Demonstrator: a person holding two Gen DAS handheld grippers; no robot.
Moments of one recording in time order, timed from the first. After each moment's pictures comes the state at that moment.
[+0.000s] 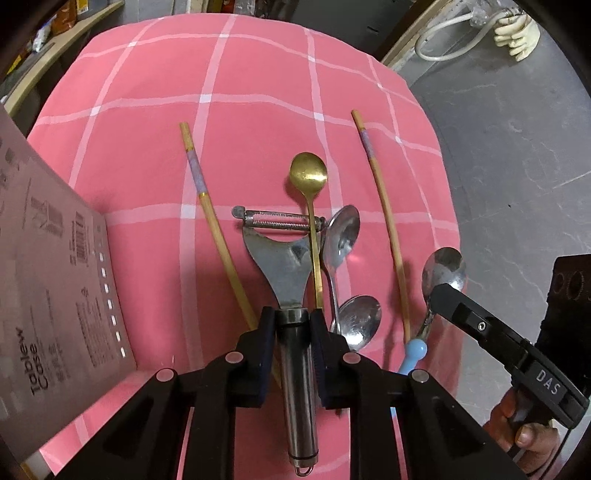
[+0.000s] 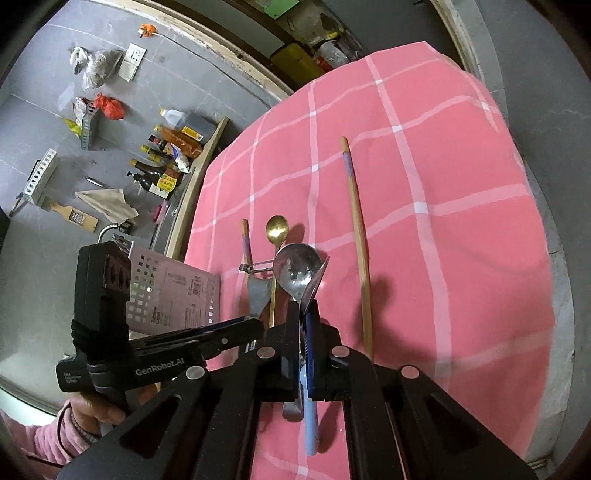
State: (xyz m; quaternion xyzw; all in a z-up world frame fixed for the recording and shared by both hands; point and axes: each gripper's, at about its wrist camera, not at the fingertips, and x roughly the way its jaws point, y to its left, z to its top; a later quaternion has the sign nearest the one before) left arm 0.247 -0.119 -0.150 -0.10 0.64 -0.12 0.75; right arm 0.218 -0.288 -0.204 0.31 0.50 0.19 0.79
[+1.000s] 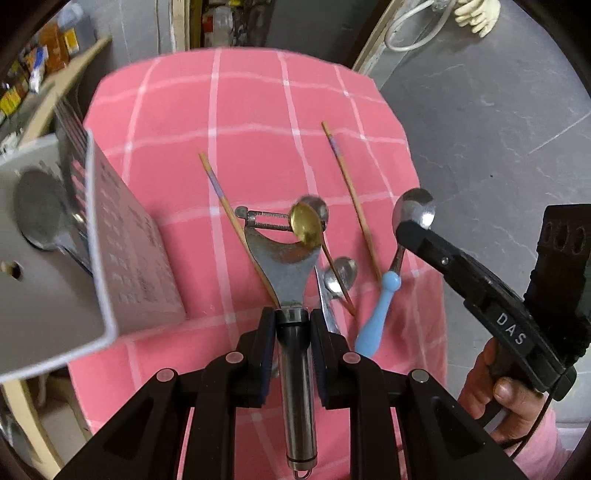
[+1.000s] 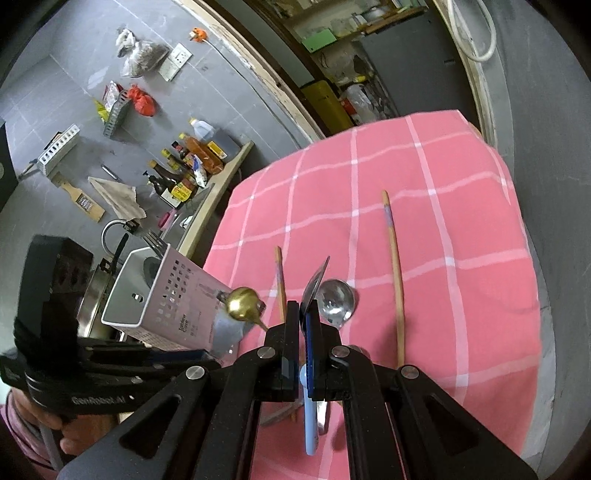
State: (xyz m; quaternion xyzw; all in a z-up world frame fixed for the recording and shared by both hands) left arm 0.211 -0.104 -0.064 -0.03 0.62 -0.13 0.77; right arm 0.196 -0.270 -0.139 0.24 0.43 0.19 0.85
